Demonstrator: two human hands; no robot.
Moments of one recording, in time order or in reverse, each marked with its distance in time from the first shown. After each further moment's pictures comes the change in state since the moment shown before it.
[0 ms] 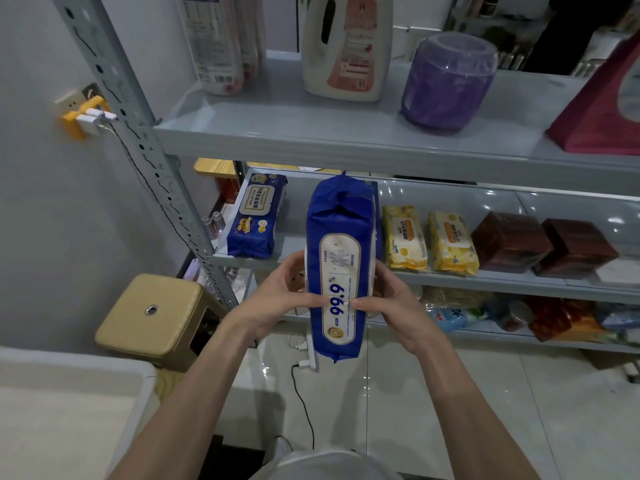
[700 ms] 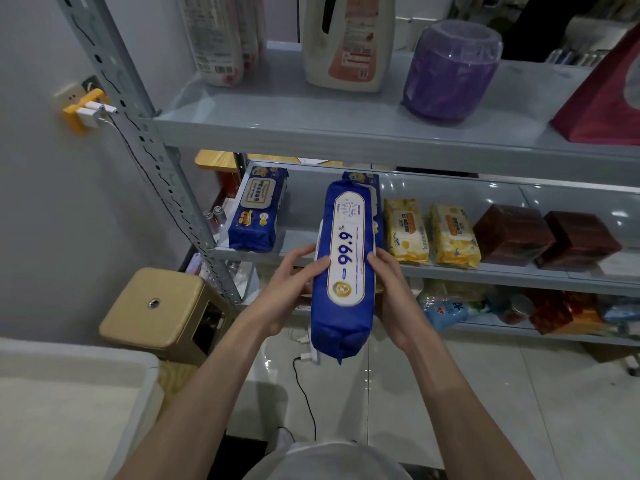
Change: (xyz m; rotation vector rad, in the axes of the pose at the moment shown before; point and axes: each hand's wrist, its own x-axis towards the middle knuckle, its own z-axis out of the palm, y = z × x) left_hand 0.001 -0.003 0.020 -0.101 0.147 -0.108; right_hand 0.002 0.003 0.021 0.241 0.168 0.048
